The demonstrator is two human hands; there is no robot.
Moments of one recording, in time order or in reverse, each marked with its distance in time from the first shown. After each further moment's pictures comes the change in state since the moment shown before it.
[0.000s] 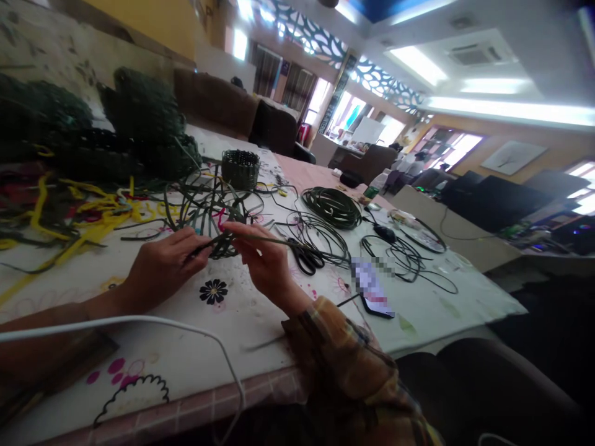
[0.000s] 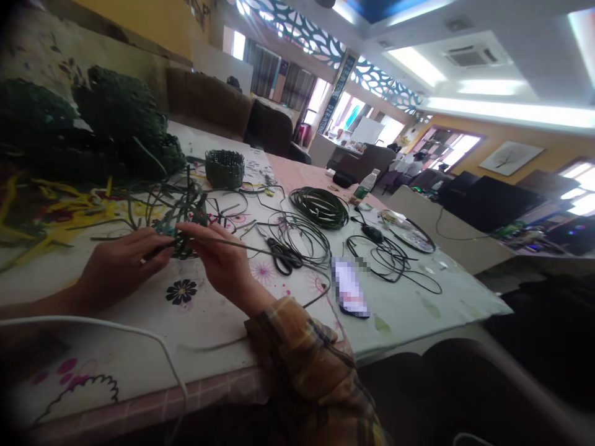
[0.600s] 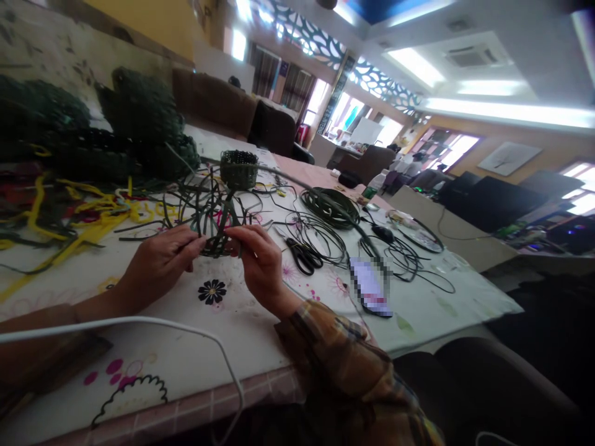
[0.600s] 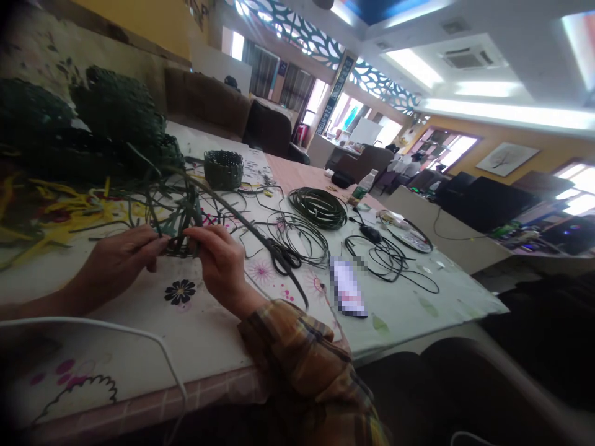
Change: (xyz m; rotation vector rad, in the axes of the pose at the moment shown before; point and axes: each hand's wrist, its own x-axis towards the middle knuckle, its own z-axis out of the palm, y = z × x) left_hand 0.010 0.007 -0.014 -0.367 -0.158 -0.279; right_hand -0.010 0.013 0.013 -0.171 0.106 -0.089
